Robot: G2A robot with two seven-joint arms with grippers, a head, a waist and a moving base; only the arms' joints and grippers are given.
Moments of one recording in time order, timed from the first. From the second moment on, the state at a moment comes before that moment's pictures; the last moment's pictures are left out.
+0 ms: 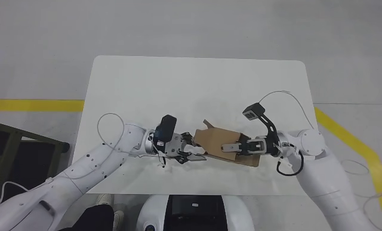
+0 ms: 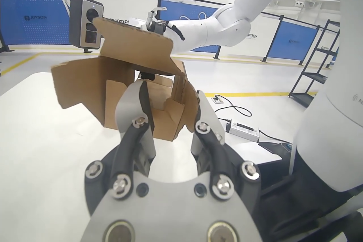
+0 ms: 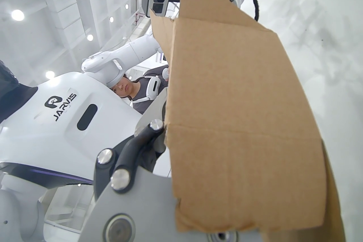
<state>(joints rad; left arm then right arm) 0.69 -0.95 -0.45 -1.35 1.24 -1.01 0.81 -1.09 -1.04 1.20 -1.51 0.63 -0.36 1.41</state>
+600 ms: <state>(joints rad) 0.64 -0.94 -0.38 -1.35 1.18 -1.01 0.81 -1.09 -1.04 1.20 -1.51 0.66 -0.36 1.45</state>
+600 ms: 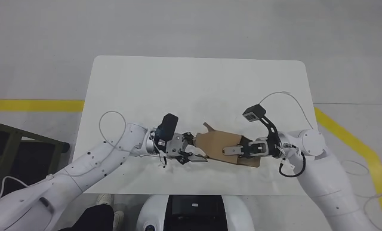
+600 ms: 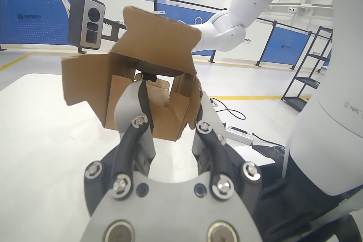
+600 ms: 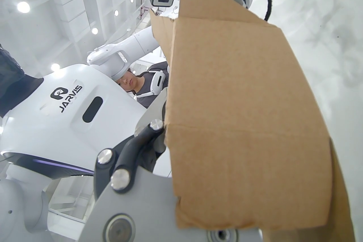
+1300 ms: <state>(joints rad) 0.64 -0.95 -0.37 -1.33 1.11 -1.01 0.81 -1.09 -1.04 1.20 -1.52 0.66 -0.36 1.46</state>
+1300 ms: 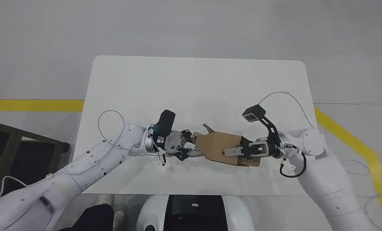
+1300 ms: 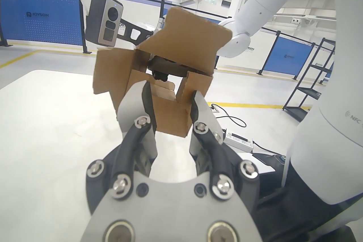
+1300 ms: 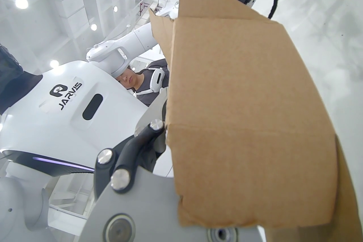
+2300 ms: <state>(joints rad) 0.65 -0.97 -0.41 -1.35 1.21 -1.01 0.81 -1.09 -1.03 1.20 -1.51 0.66 -0.37 1.44</state>
